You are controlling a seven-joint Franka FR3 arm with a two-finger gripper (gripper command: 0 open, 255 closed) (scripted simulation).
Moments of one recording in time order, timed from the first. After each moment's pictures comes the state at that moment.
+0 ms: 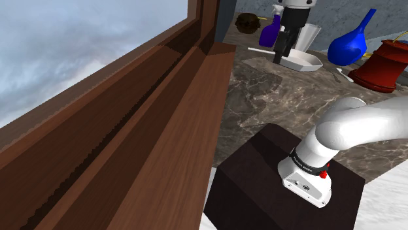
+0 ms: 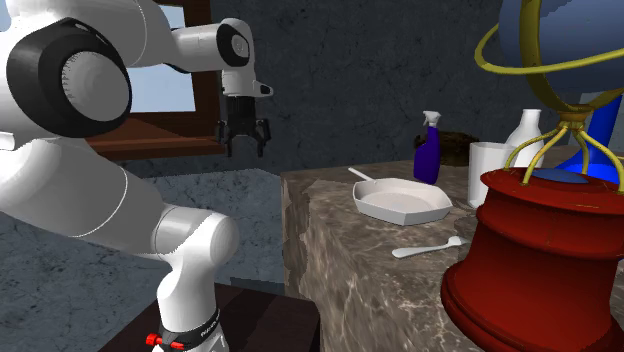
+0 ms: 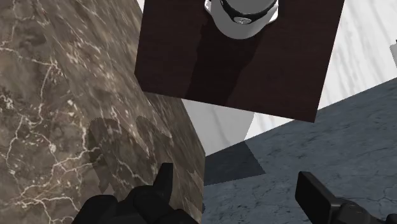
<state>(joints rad) 0.00 -0.82 0.00 -2.35 -0.04 1.45 -0.12</state>
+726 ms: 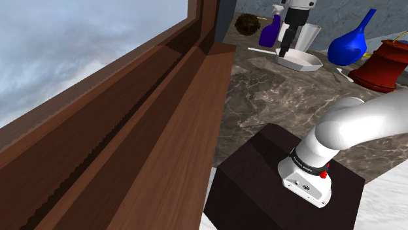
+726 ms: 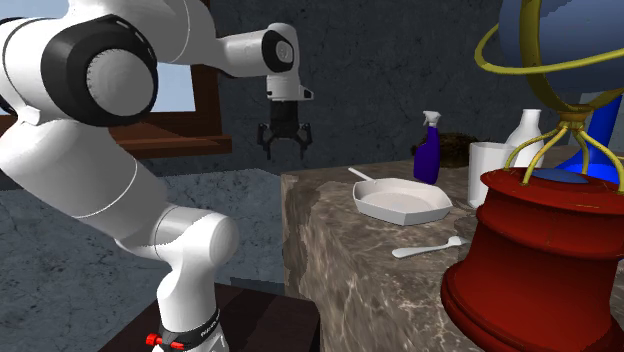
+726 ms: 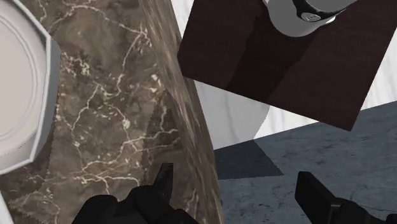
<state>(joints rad) -0.01 -0.69 -0.23 -2.29 -0.18 1.55 -0.44</state>
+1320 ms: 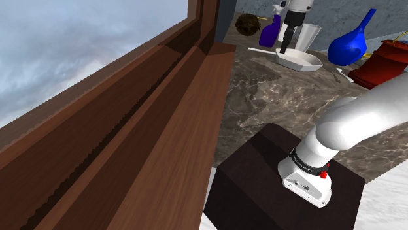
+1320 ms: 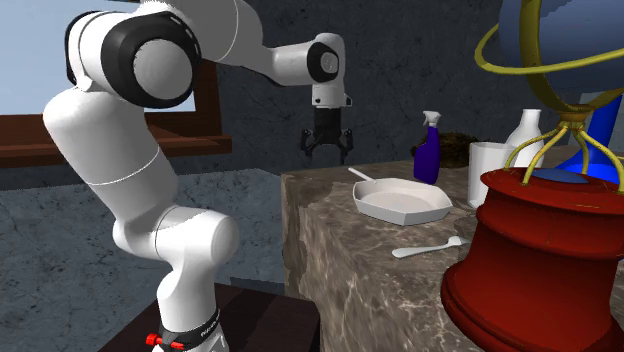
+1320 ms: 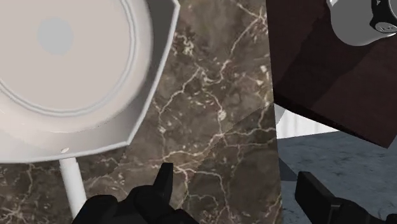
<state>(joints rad) 0.01 -0.46 -0.46 -2.14 -0.21 1.68 -0.78</state>
